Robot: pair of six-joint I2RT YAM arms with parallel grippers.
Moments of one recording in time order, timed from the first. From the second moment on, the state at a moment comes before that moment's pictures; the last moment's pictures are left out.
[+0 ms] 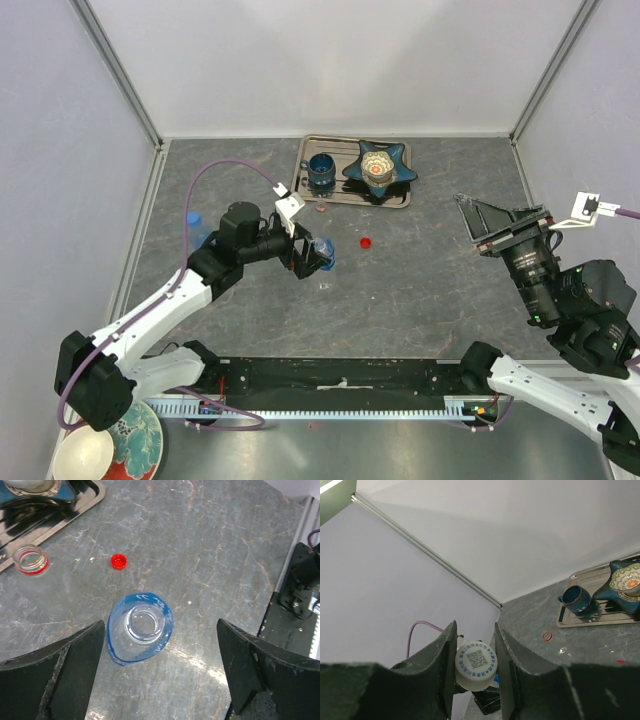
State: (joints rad) left arm -0.61 1.09 0.81 -0.10 0.49 -0.03; right arm 0.88 0.56 1.14 -0.34 0.55 0.77
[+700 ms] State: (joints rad) left arm -0.64 1.11 0.70 0.11 0.32 0.05; right arm 0.88 0.54 1.12 -0.34 0.53 0.77
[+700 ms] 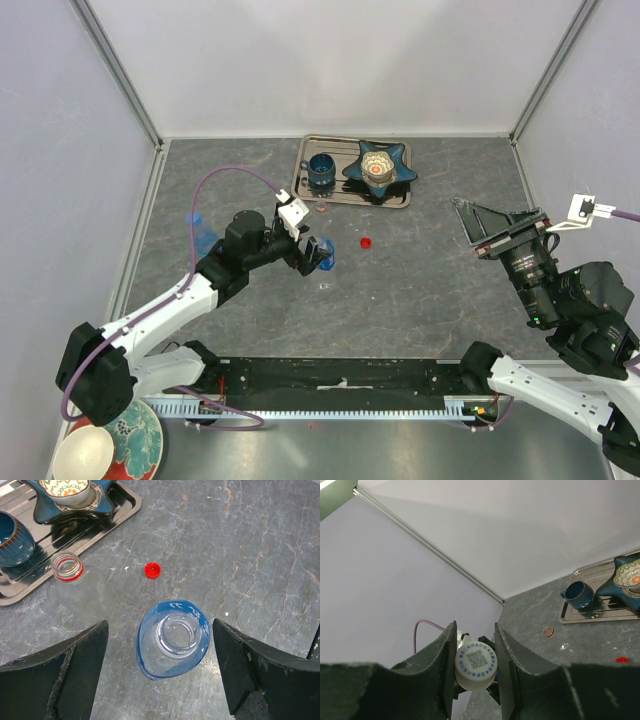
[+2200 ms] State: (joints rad) left arm -1.08 1.89 1.63 -1.06 0.27 0.41; right arm 0.88 0.53 1.11 -0.35 0.52 0.78
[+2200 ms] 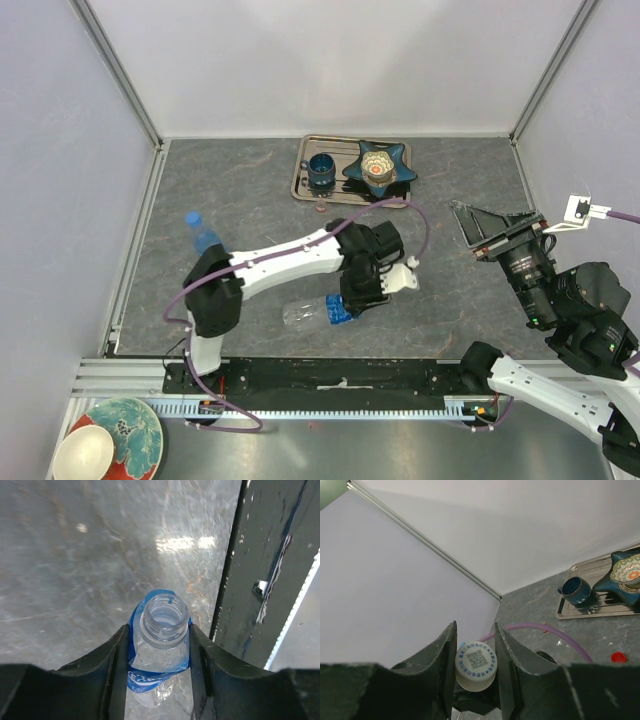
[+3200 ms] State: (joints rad) left arm -1.11 1.93 1.55 -1.01 0.21 0.41; right arm 0.88 0.54 1.12 -0.38 0.53 0.75
